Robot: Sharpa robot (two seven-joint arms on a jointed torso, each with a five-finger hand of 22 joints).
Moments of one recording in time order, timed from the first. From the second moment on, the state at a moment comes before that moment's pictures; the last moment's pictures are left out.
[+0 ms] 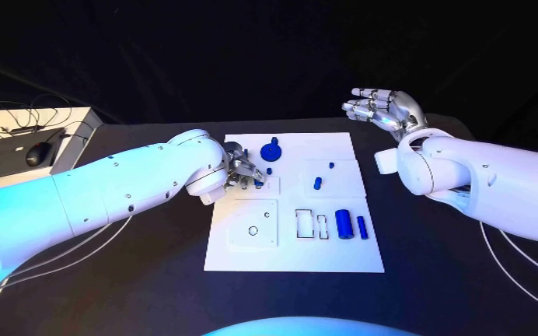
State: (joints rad) left arm 1.20 -0.61 -0.02 1.36 -0.95 -0.05 -0.66; left_hand 1.03 -0.09 0.55 0.01 0.25 1.07 0.03 0.27 0.98 1.26 -0.05 0.78 0.75 1.41 -0.11 1.14 0.95 0.12 1.21 -0.11 1.17 0.98; right arm 1.22 -0.85 -0.10 1.40 -0.27 -0.56 0.39; right_hand 1.28 0.02 -0.03 -0.10 0.34 0.67 0.18 0.05 0.05 0.84 0.21 0.06 0.05 0.91 0.19 0.06 0.06 0.06 0.72 0.20 0.07 0.06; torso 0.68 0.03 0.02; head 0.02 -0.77
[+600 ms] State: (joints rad) left arm 1.20 -0.61 -0.02 1.36 -0.98 -0.01 -0.67; left_hand 1.04 -0.10 0.55 0.01 0.25 1.07 0.03 0.27 0.98 1.26 -0.05 0.77 0.75 1.41 -0.11 1.14 0.95 0.11 1.21 -0.11 1.17 0.99; right arm 1.22 -0.85 -0.10 1.40 -0.26 -0.56 0.39; right_hand 1.27 0.01 -0.04 -0.09 0.34 0.66 0.18 0.05 0.05 0.84 0.21 0.05 0.05 0.91 0.19 0.06 0.06 0.06 0.72 0.20 0.07 0.06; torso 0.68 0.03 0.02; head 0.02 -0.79
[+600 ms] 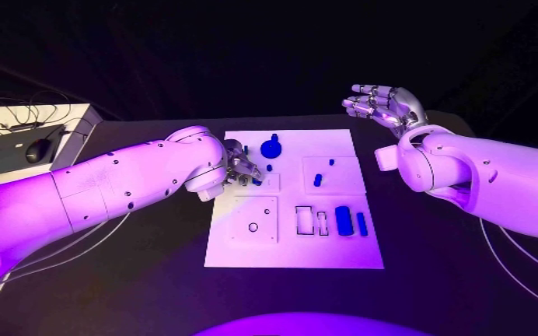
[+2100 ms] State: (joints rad) left arm 1.20 -0.59 -0.02 1.34 -1.02 0.01 -0.67; left_hand 1.05 -0.12 0.53 -0.02 0.26 1.11 0.03 0.25 0.96 1.28 -0.06 0.77 0.76 1.41 -0.11 1.15 0.96 0.10 1.22 -0.11 1.17 1.01; right arm 1.22 -0.85 -0.10 1.41 -0.26 -0.55 0.39; right_hand 1.27 0.01 -0.04 -0.08 0.35 0.66 0.18 0.05 0.05 0.83 0.21 0.05 0.05 0.89 0.19 0.06 0.06 0.06 0.71 0.20 0.07 0.06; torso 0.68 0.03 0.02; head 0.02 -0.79
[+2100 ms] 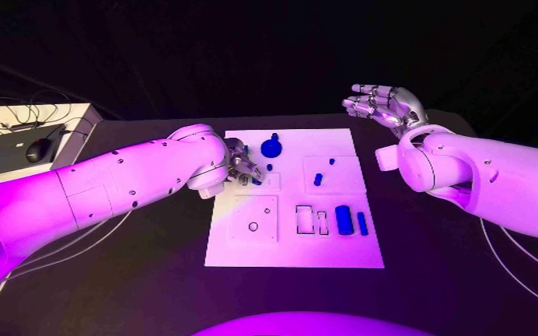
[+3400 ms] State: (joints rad) left arm 1.20 -0.59 -0.02 1.34 -1.02 0.01 -0.67; left_hand 1.04 -0.11 0.51 -0.04 0.27 1.12 0.03 0.28 1.01 1.29 -0.05 0.74 0.77 1.42 -0.12 1.17 0.98 0.08 1.24 -0.13 1.18 1.05; right arm 1.22 -0.85 -0.10 1.41 -0.26 -0.54 0.39; right_hand 1.27 0.01 -0.04 -0.08 0.35 0.64 0.18 0.05 0.05 0.81 0.21 0.05 0.05 0.85 0.19 0.06 0.06 0.06 0.75 0.21 0.07 0.06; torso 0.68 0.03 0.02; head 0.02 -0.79
